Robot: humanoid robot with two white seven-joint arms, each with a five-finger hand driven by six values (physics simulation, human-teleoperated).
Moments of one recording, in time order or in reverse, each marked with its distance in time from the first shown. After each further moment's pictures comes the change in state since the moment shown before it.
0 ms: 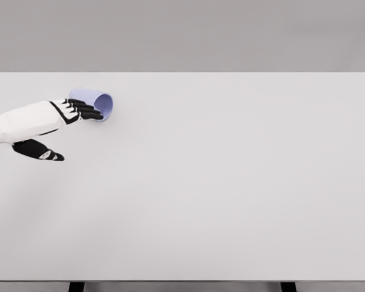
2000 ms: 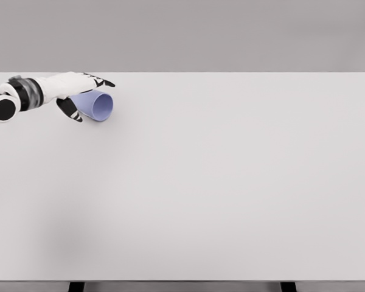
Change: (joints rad) left arm -0.609 -0.219 -0.643 0.547 -0.268 0.342 0.125; right arm 0.000 0.000 0.002 0.002 0.000 0.000 -0.002
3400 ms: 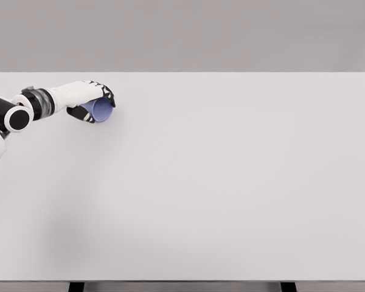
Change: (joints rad) left arm 0.023 -0.056 -0.021 0.081 -0.033 -0.024 0.070; right arm 0.000 0.000 0.000 0.000 0.000 0.000 0.000
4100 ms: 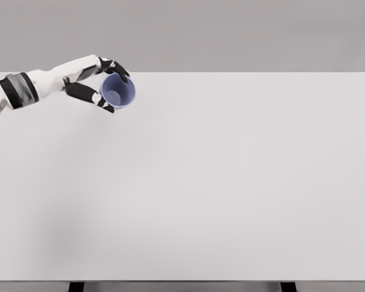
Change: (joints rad) left arm -0.017 0.042 0.049 0.000 0.890 -0.063 -0.186; right arm 0.000 0.000 0.000 0.000 0.000 0.000 0.000
